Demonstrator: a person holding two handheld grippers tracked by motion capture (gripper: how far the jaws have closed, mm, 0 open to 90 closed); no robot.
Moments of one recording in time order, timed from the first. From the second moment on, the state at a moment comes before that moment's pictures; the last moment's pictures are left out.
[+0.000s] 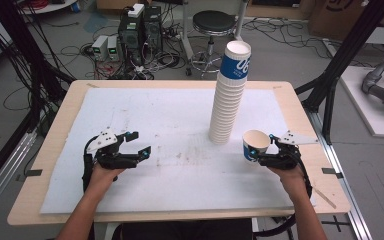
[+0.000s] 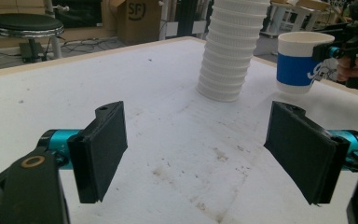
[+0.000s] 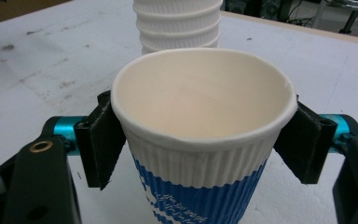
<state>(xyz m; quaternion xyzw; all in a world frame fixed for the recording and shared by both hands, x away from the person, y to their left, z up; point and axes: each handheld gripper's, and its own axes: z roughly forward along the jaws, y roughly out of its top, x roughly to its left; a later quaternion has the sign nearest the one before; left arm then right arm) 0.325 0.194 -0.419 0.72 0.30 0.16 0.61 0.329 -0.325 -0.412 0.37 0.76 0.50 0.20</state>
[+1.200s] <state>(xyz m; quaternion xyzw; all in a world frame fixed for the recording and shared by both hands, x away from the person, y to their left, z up) 0.327 0.194 -0.421 0.72 0.31 0.16 0.61 0.304 -0.348 -0.419 0.35 0.80 0.46 0.15</state>
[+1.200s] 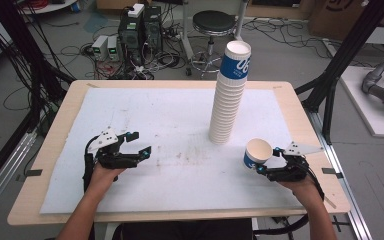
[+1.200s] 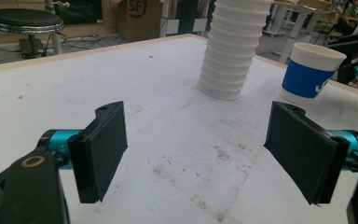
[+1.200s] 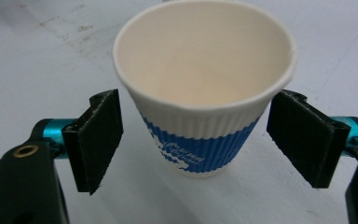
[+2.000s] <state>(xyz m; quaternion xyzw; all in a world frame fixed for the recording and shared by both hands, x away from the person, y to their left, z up) 0.324 0.194 -0.412 0.70 0.30 0.17 0.63 0.287 -0.344 -0.357 0.33 0.75 0.53 0.22</state>
